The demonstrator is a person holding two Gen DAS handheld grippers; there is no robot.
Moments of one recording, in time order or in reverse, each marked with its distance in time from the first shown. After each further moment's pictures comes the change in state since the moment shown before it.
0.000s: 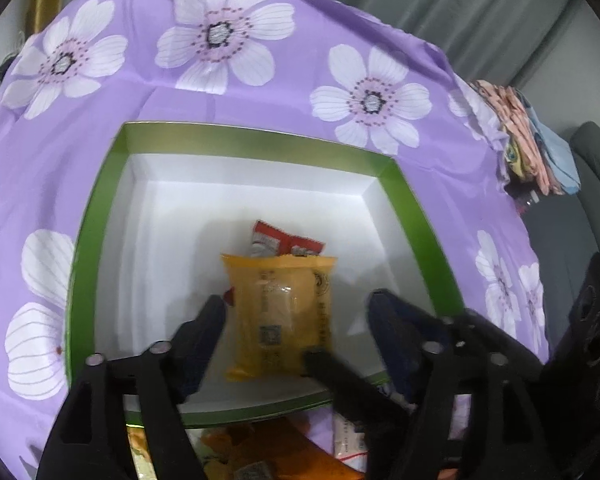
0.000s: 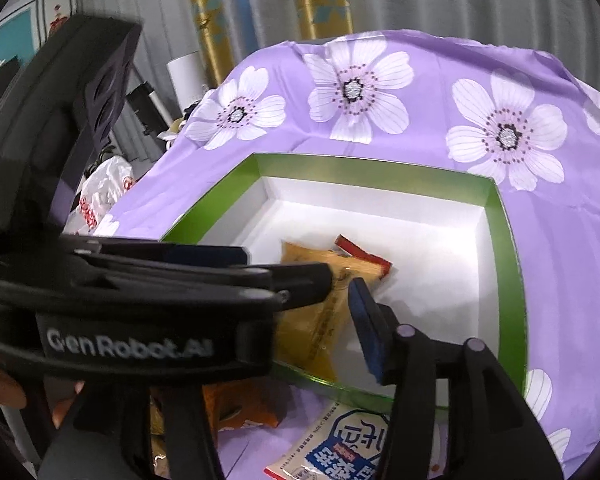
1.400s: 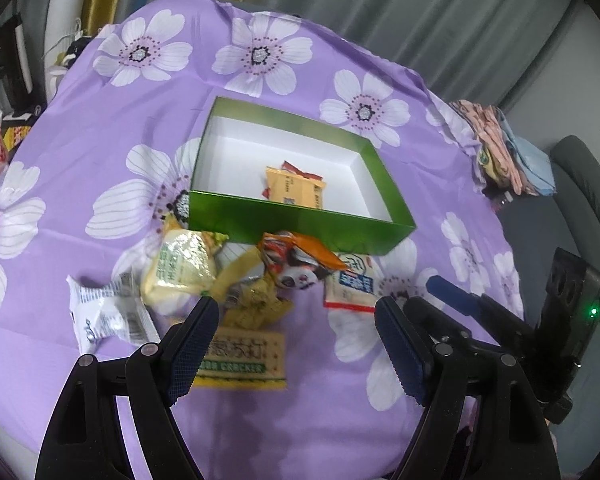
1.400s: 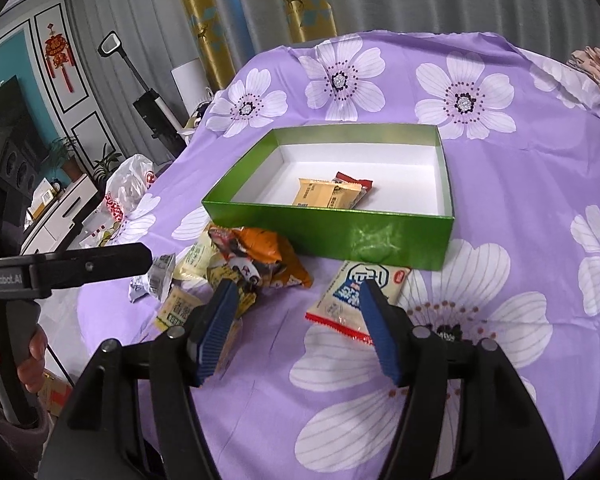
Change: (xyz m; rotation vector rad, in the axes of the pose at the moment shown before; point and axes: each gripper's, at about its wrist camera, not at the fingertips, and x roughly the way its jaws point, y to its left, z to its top) left arm -0.132 0.001 -0.121 -0.063 -0.085 -0.009; right arm -0.112 0.024 -0.077 0.065 0.024 0.007
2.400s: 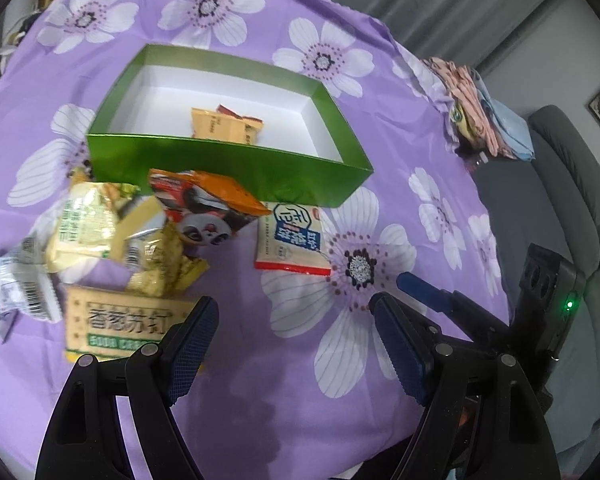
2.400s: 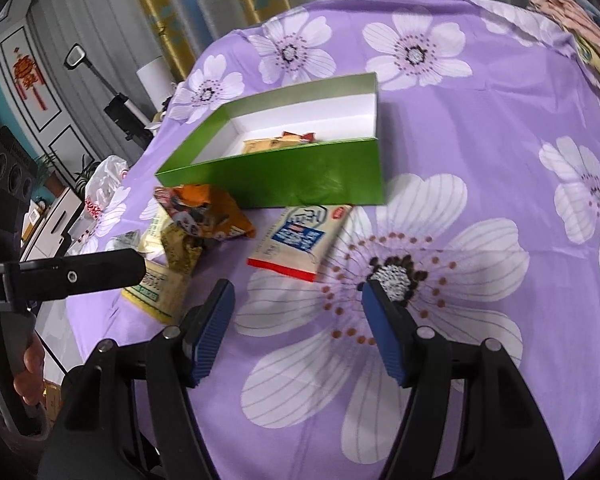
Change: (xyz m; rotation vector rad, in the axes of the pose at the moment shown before) left arm 0.054 -0.043 -0.021 0.034 0.142 -0.115; right arm 0.000 -0.057 -0.040 0.133 0.063 -0.042
